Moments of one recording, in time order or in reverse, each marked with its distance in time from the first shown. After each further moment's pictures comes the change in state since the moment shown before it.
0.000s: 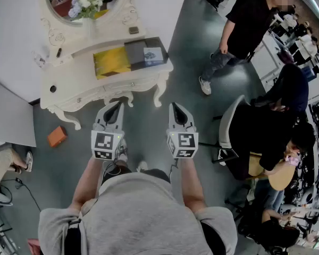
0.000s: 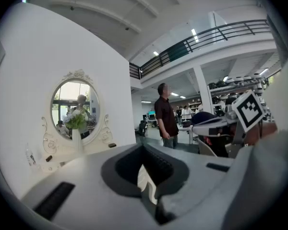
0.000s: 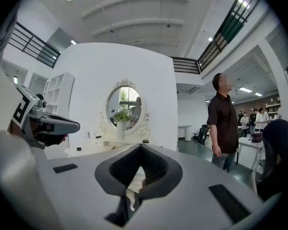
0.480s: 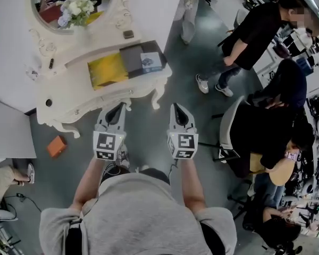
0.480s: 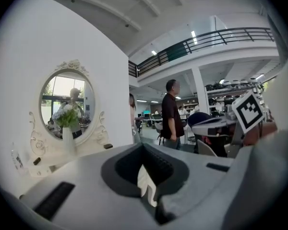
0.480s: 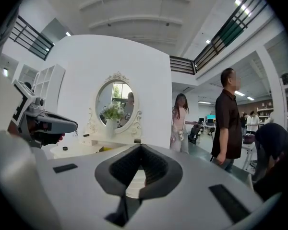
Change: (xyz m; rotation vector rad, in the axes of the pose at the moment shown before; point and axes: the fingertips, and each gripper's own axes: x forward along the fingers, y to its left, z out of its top) left arm 0.065 0.041 -0.003 -0.013 0.002 -0.070; right arm 0.063 -0.016 0.006 -0.016 0.021 -0.095
